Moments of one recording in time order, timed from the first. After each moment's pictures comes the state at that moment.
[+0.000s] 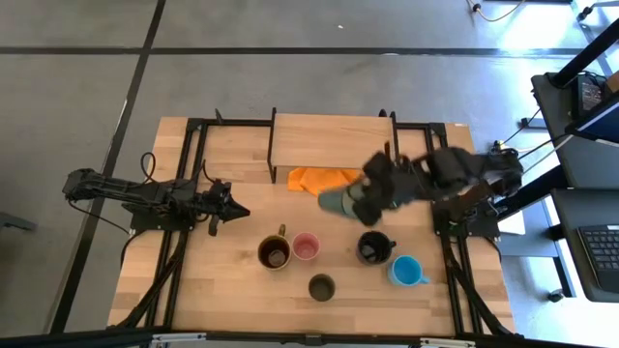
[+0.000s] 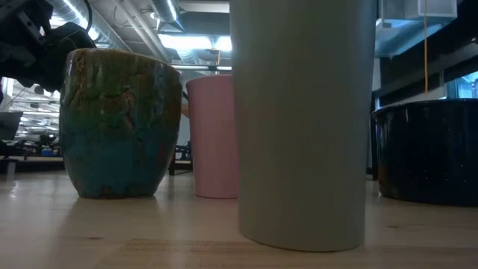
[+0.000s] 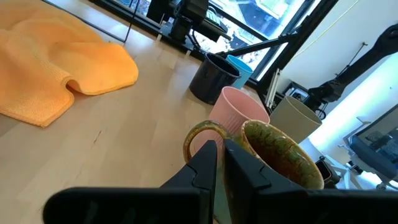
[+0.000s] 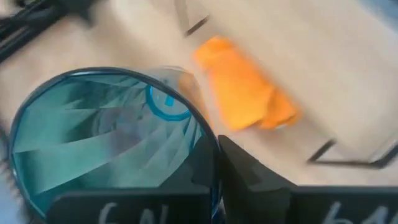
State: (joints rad) left arm -0.09 0.26 0.01 0.09 0.02 -0.52; right arm 0.28 1.67 2.12 -1.57 0.43 0.93
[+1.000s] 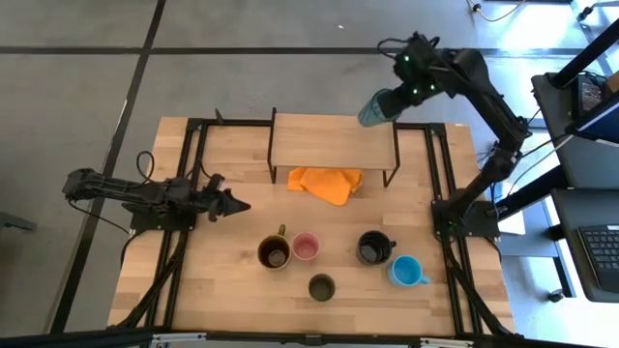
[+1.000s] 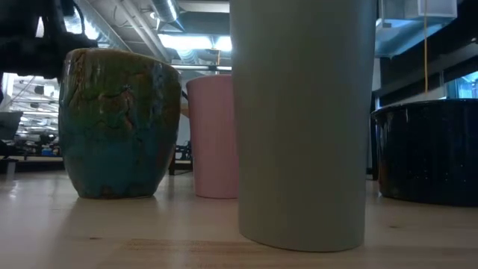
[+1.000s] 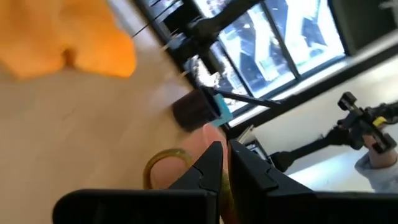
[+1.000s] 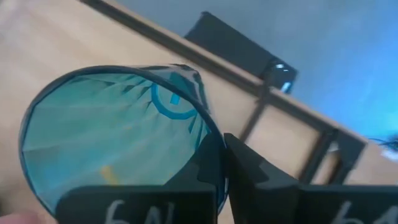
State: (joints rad) left arm -0.09 0.26 0.01 0.18 -0.05 -1.04; right arm -0.71 1.64 2.12 -1.57 0.12 0.30
